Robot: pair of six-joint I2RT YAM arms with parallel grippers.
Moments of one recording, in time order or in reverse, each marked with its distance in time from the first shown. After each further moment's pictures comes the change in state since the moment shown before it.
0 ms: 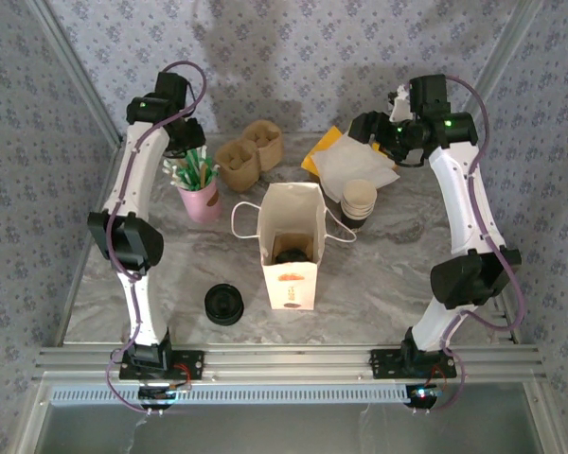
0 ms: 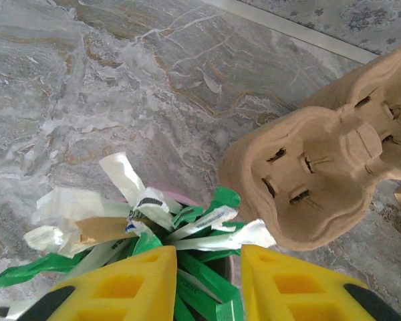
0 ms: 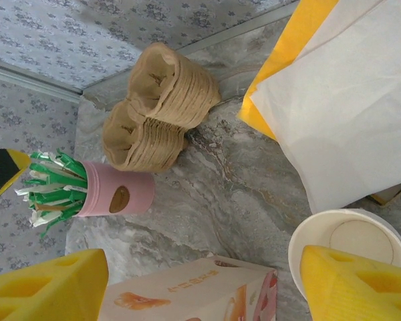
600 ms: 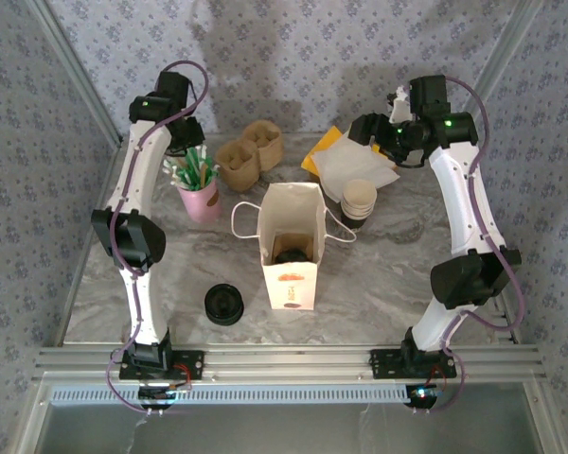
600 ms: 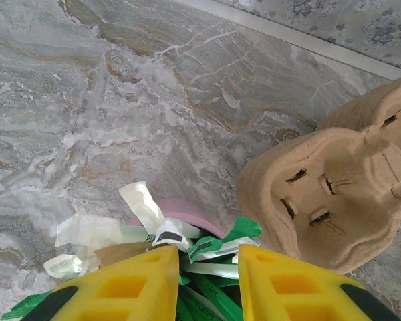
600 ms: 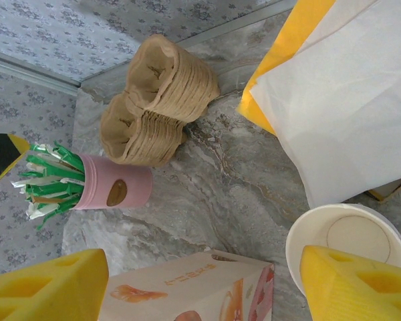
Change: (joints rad) left arm 0.000 0.037 0.042 0.002 -0.064 0.011; right arm -0.002 0.000 0.000 -0.014 -0.007 -0.021
